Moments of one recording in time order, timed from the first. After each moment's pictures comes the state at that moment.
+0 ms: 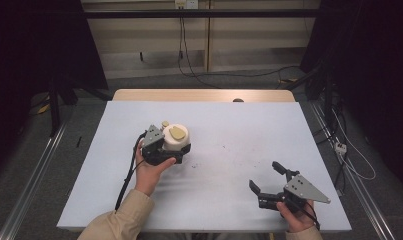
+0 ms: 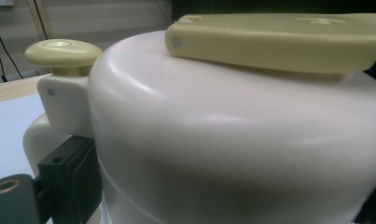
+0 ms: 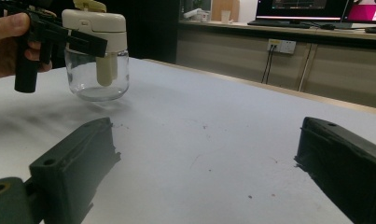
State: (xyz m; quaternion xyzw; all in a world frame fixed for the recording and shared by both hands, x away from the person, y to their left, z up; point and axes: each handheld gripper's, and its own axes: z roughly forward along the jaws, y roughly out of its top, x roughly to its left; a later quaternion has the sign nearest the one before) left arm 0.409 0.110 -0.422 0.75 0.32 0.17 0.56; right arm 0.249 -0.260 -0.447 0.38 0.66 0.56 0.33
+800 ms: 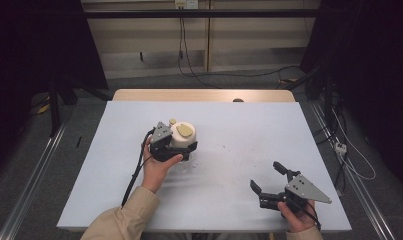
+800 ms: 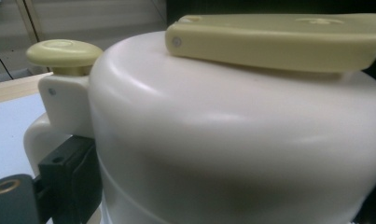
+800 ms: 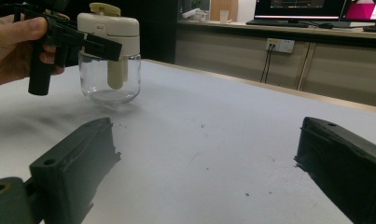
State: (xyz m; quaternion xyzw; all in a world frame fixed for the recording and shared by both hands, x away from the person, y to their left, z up) left arm 0.420 0.091 -0.425 0.75 0.32 0.16 0.55; right arm 0.249 -0.263 -0.447 0.38 0.66 0.56 0.33
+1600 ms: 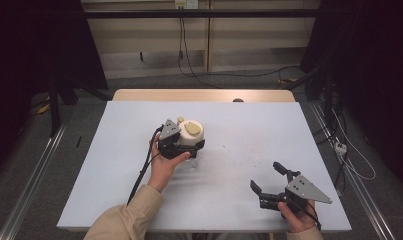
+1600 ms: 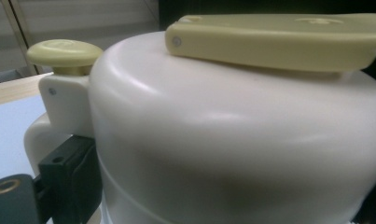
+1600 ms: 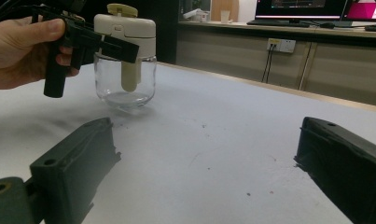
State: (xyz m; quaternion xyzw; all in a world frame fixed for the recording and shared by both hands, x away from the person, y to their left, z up) left arm 0.428 0.070 -0.425 0.75 0.31 0.15 0.56; right arm 0.249 -0.263 -0.448 0.38 0.66 0.56 0.33
